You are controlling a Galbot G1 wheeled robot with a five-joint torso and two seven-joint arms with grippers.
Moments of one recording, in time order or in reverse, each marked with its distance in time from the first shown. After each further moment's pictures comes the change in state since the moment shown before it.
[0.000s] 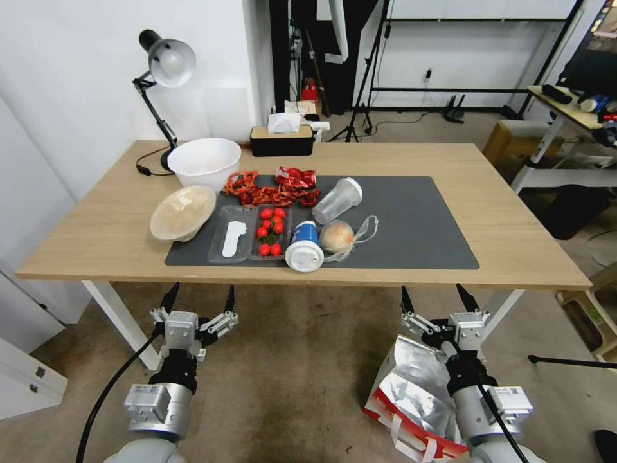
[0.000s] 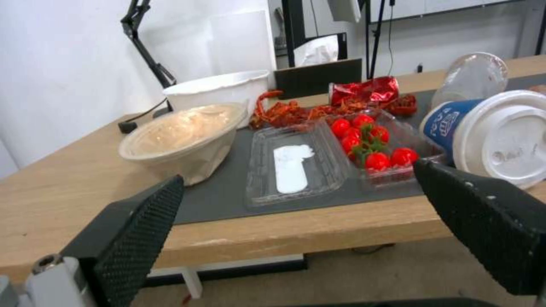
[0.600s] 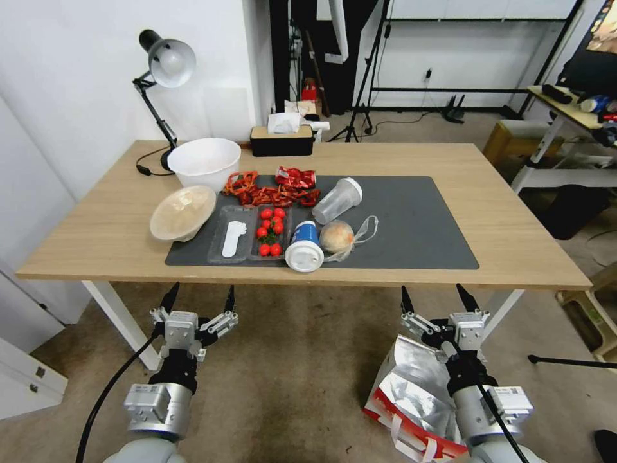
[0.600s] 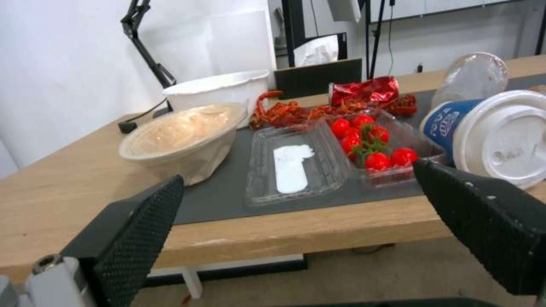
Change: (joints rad) left arm 0.000 0.000 0.000 0.000 0.000 0.000 0.000; right arm 0.000 0.000 0.000 0.000 0.000 0.000 0.000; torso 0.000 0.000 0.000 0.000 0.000
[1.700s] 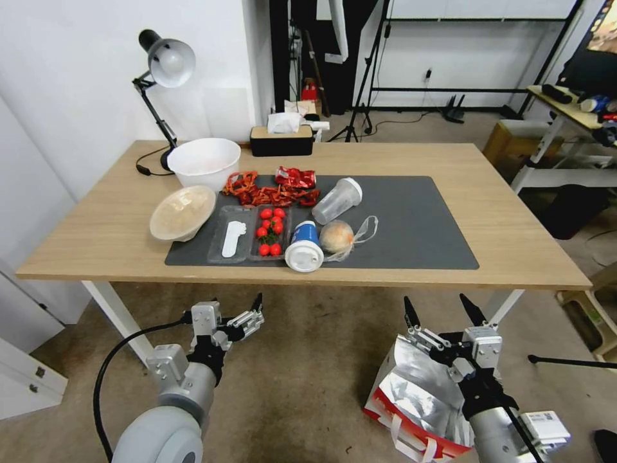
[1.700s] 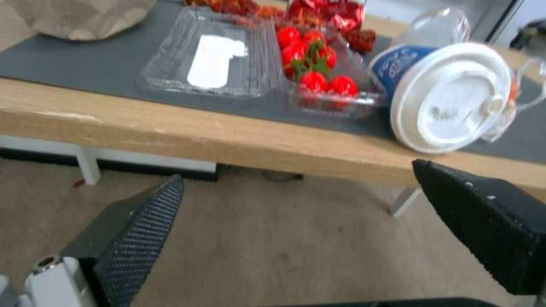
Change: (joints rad) left arm -0.126 0.190 0.146 0.010 -0.496 0.279 -0.219; right arm -0.107 0.110 0.098 0.081 0.091 0.019 -0.211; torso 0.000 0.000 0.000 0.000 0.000
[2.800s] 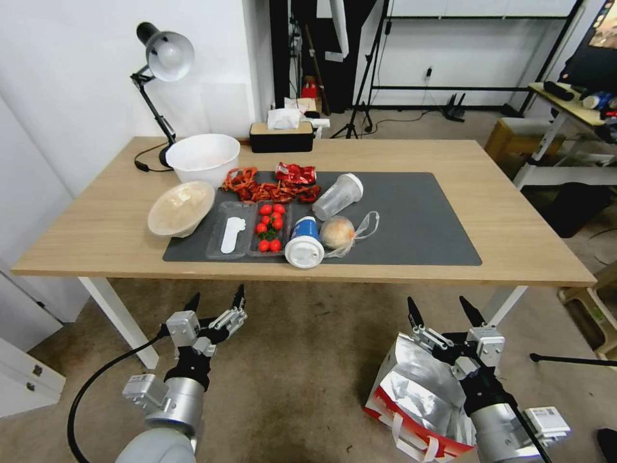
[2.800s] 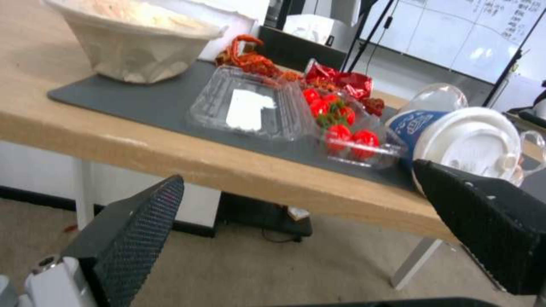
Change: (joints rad) left arm 0.069 -0.003 -0.037 0.054 -0.020 -0.308 0.080; right arm 0.038 -0.002 0.044 -0.064 0.080 0.000 -0.045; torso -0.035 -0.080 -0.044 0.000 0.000
